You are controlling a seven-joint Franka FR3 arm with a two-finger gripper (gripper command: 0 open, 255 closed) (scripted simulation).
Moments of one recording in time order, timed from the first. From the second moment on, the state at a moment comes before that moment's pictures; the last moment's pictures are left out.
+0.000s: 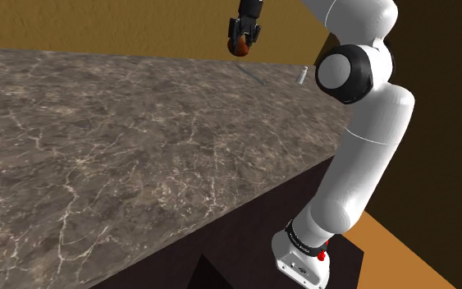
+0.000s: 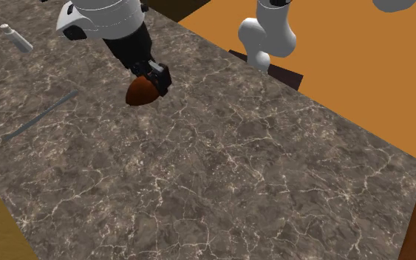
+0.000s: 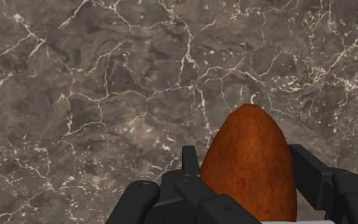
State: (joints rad) arm -0.10 0.26 -0.20 -1.08 0.07 1.24 -0.13
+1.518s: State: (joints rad) arm 0.13 -0.03 -0.04 -1.36 0.05 1.25 0.26
